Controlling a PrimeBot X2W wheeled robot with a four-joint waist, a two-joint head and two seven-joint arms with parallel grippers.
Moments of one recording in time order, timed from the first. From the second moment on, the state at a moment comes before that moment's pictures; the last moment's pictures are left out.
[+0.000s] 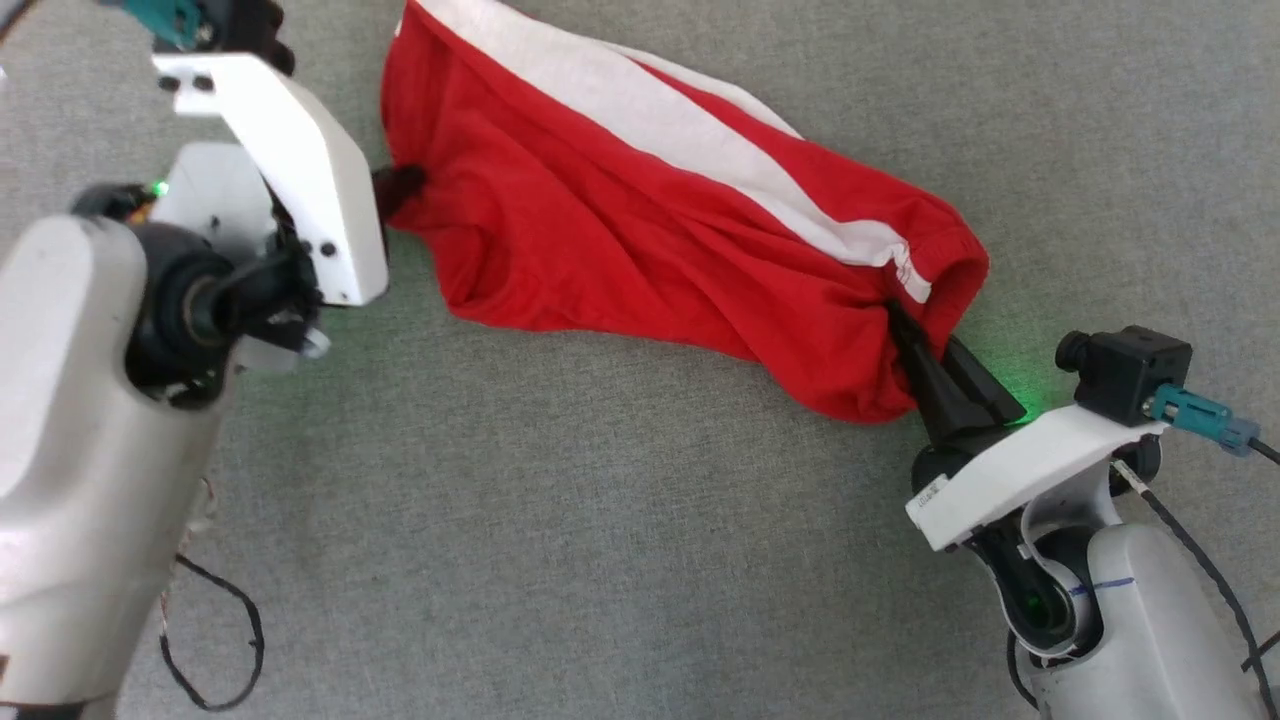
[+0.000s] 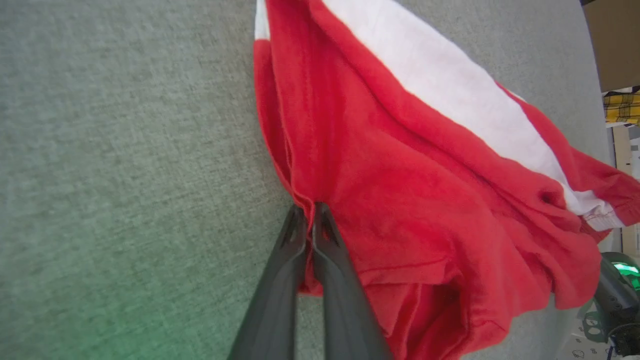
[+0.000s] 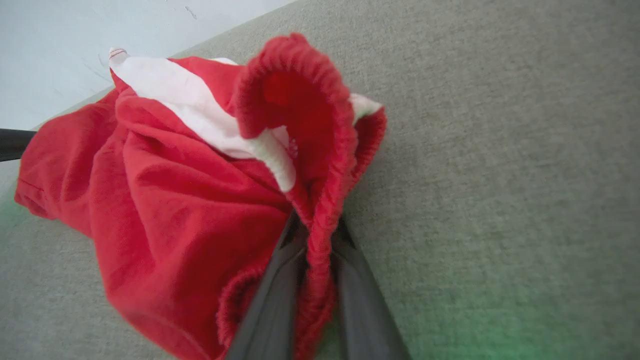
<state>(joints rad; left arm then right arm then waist) -0.82 0.52 -0.40 0.04 -0.88 0.21 0.93 -0.25 -0.05 0.11 0.09 0.48 0.14 0.11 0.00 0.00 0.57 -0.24</state>
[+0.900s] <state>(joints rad) -0.40 0.47 -0.27 -0.11 -1.02 0.21 0.74 -0.11 -0.05 -0.08 -0.08 0.40 0.13 0.39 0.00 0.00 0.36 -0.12</state>
